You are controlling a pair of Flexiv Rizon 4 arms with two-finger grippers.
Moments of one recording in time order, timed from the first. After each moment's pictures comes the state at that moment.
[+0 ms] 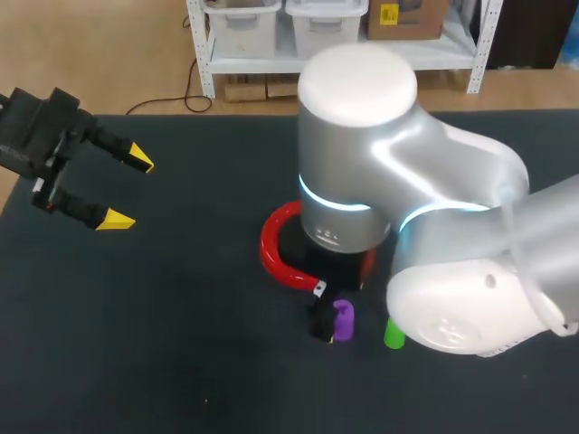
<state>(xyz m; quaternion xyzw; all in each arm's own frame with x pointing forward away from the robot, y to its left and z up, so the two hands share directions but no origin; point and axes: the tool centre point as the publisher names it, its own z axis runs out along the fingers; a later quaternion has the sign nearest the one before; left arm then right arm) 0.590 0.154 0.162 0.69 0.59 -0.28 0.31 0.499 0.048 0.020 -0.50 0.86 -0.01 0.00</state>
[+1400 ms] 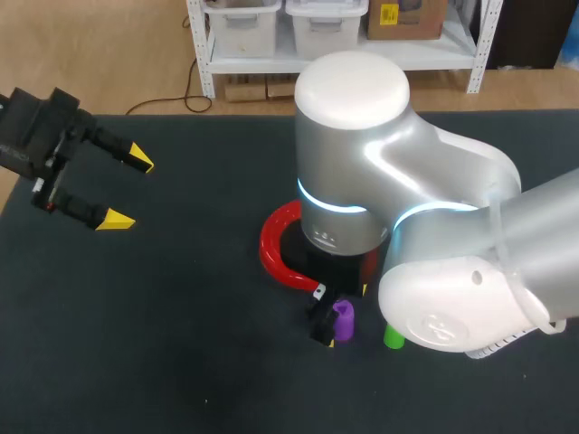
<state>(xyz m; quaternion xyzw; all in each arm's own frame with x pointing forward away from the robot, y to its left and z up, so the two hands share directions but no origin) 0.590 0.154 0.162 0.69 0.59 -0.28 0.31 0.498 0.046 0.009 -0.48 0.87 -0.01 -0.01</state>
